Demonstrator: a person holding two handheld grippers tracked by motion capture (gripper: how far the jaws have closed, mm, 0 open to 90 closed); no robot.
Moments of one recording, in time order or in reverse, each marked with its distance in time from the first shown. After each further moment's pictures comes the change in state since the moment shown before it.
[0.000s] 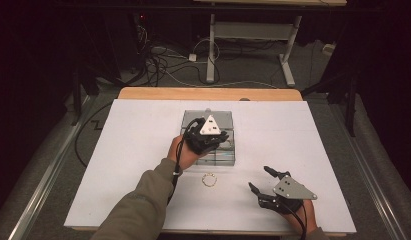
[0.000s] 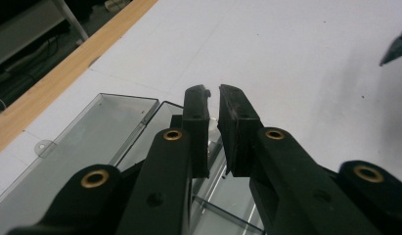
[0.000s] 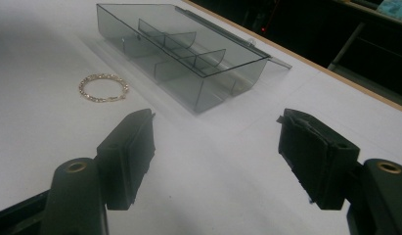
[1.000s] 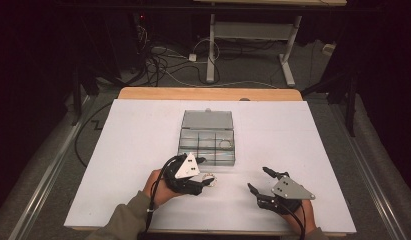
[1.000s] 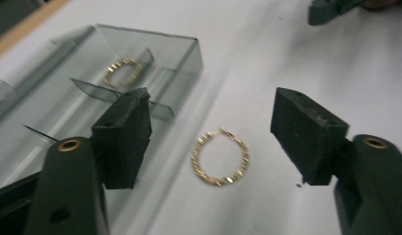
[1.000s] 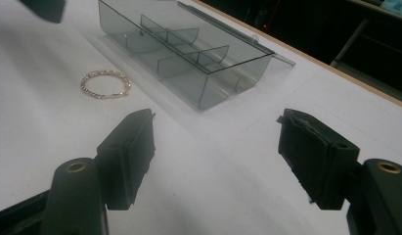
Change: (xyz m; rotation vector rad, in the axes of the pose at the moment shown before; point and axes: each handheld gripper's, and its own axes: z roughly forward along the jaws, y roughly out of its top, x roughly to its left) left arm -0.059 -0.075 -0.046 0.024 -0.075 0.016; right arm 0.003 0.000 0.002 0.016 0.006 -0.004
